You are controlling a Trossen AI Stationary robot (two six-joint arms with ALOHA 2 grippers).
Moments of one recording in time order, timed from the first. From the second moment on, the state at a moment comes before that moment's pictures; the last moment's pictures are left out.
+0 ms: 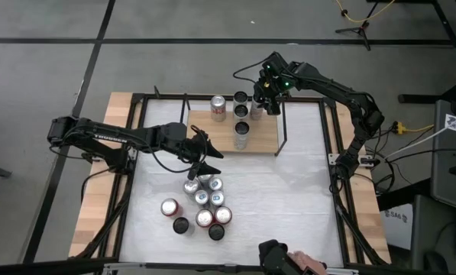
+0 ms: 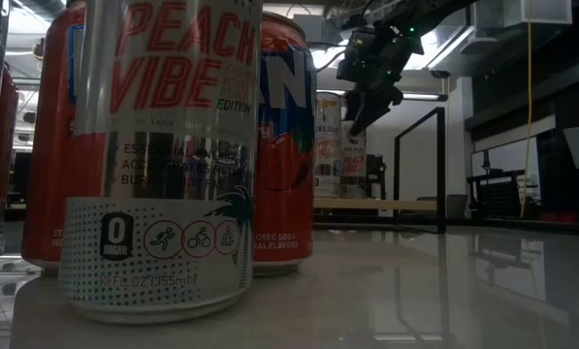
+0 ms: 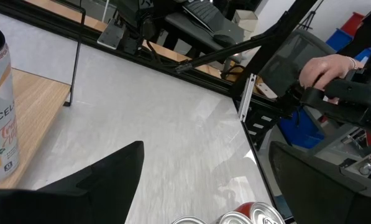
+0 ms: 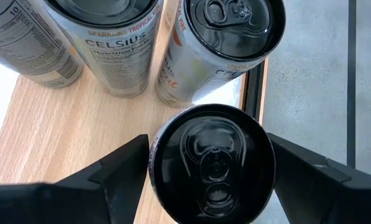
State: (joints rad) left arm 0.04 1.27 0.80 0.17 0.26 -0.41; right arm -0.68 1.75 1.60 -0.88 -0.27 -0.87
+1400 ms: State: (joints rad) left arm 0.04 1.27 0.80 0.17 0.26 -0.41; right arm -0.68 1.75 1.60 -0.88 -0.29 -0.86
